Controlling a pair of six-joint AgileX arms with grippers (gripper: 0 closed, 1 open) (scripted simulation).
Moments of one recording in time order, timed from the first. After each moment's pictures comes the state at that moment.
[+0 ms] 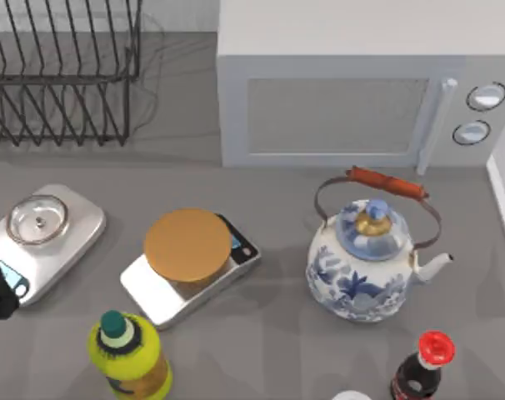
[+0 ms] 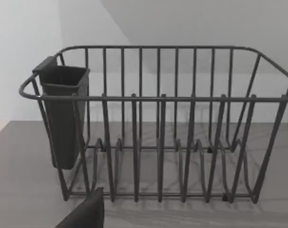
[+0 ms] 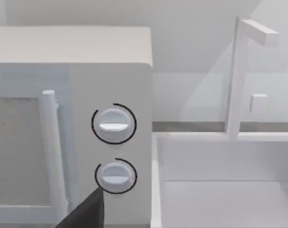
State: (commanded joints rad) left arm 0.00 0.00 0.00 0.00 0.00 0.00; right arm 0.00 0.00 0.00 0.00 0.00 0.00
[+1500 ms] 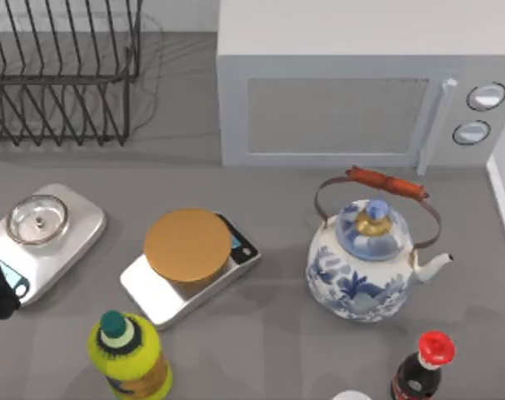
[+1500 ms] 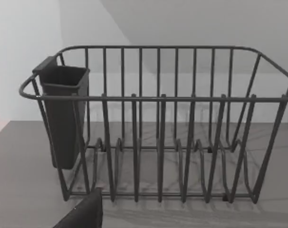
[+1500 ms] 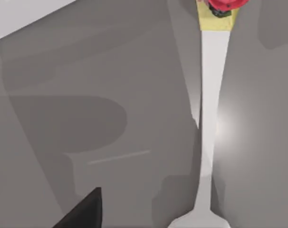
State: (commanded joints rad) left arm 0.00 0.00 0.00 0.00 0.00 0.00; right arm -0.24 1.36 0.86 -1.06 0.00 0.21
